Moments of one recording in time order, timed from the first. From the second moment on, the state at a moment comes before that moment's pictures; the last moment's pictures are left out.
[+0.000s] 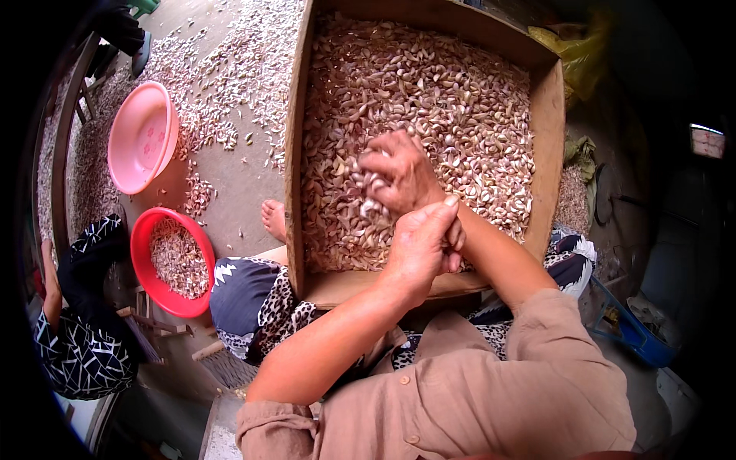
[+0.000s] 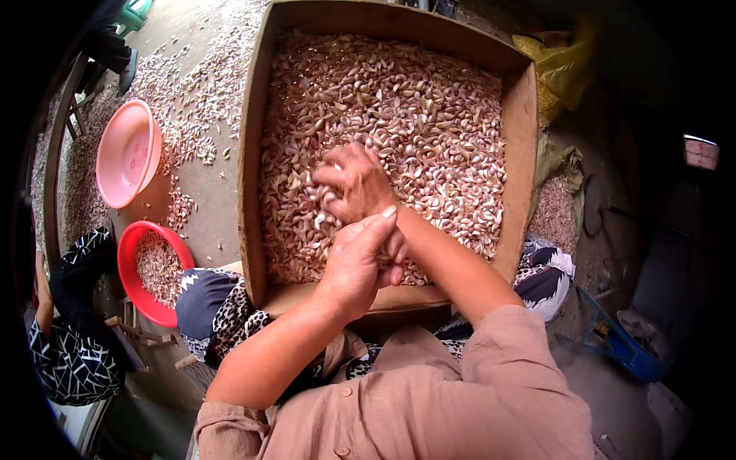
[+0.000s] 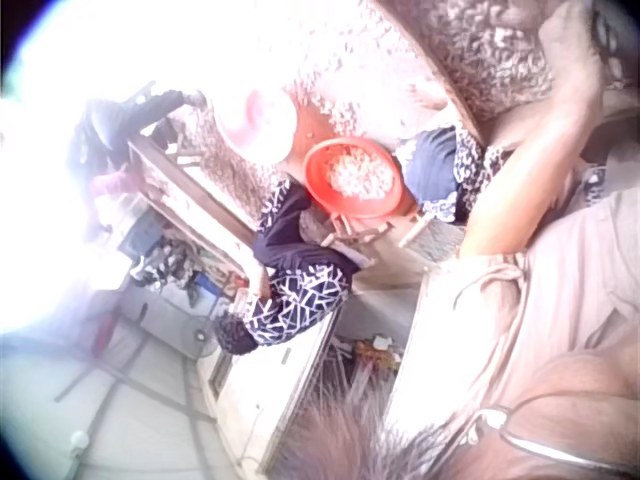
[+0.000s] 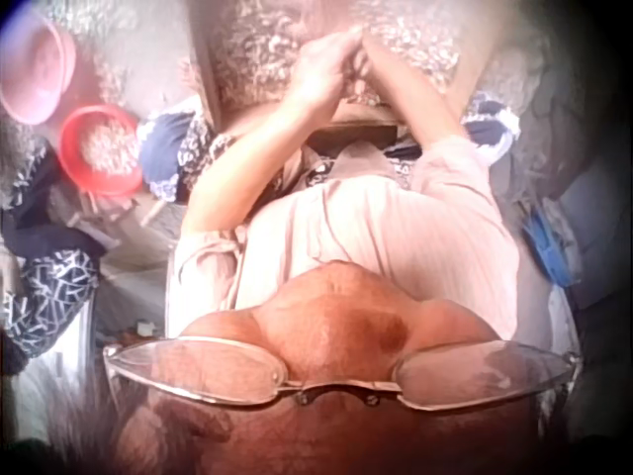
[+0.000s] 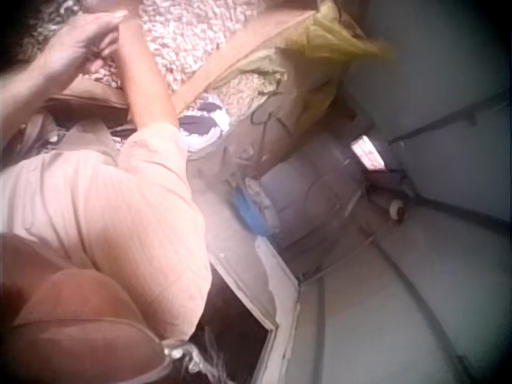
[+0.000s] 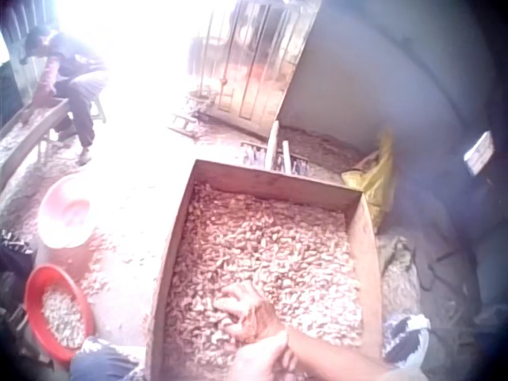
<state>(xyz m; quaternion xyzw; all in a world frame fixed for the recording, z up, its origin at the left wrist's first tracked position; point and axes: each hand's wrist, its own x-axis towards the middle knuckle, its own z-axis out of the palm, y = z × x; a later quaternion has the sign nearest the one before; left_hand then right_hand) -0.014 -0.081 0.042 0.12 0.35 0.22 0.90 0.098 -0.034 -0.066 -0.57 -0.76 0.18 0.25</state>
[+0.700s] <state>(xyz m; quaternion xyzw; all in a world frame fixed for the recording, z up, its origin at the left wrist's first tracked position) -0.011 -0.088 0.047 0.17 0.38 0.15 0.90 0.184 -0.011 -0.096 -0.75 -0.59 0.04 0.29</state>
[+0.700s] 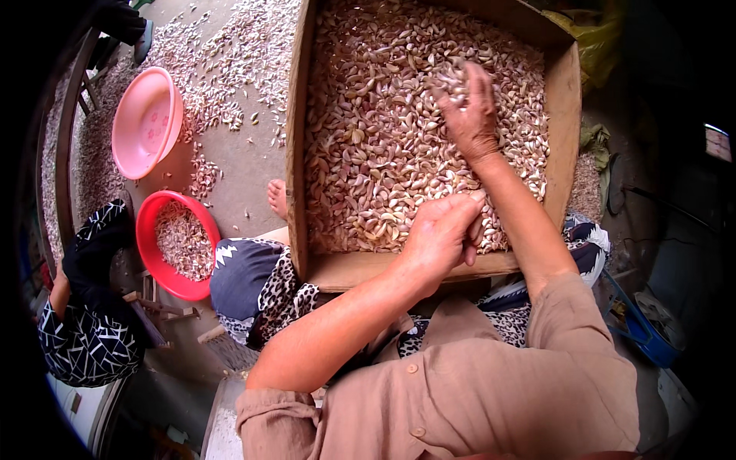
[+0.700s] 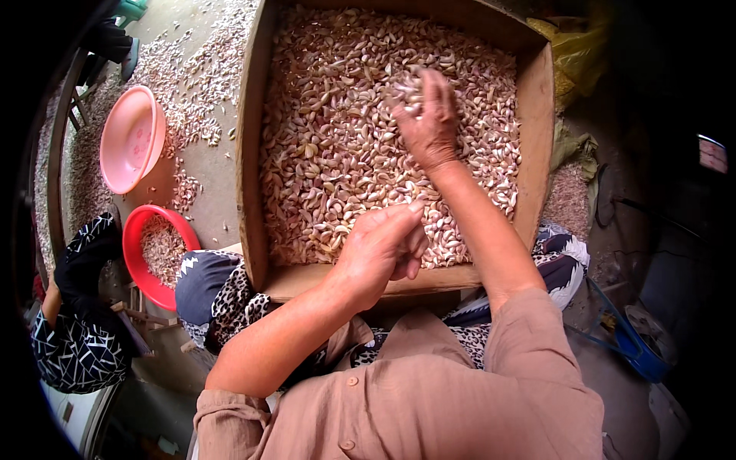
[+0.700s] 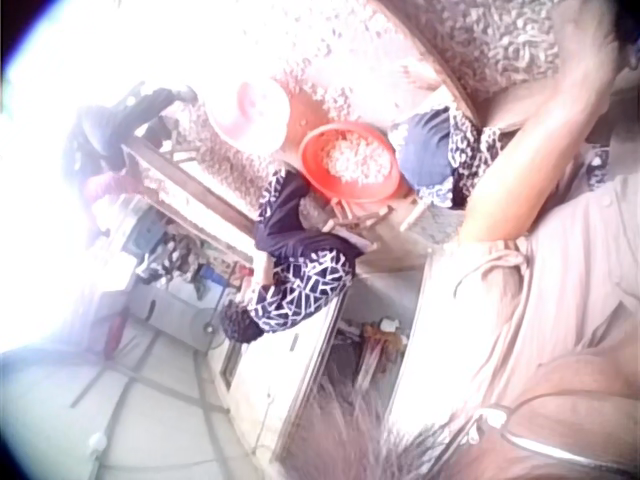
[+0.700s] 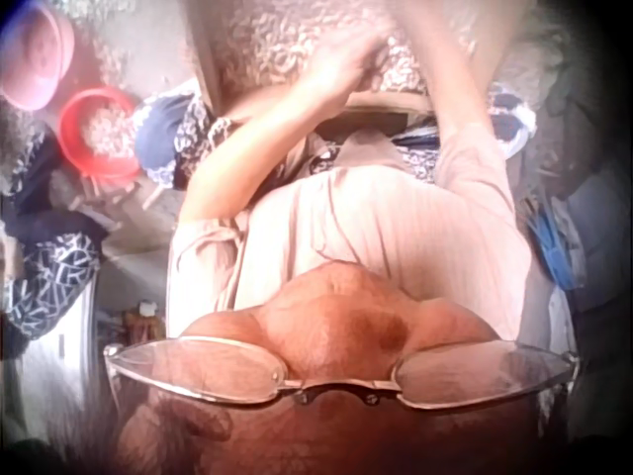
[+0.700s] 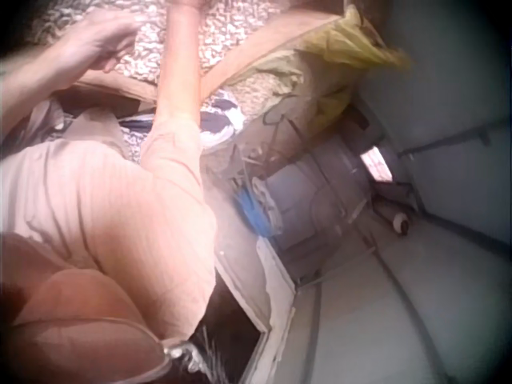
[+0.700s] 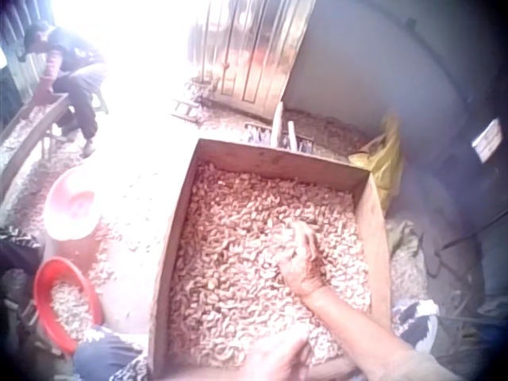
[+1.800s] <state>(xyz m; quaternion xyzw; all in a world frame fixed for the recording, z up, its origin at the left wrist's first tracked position) -0.004 -0.108 0.034 0.20 0.36 0.10 0.91 0.243 -0.045 -0.086 -0.75 -0.63 -0.02 0.20</state>
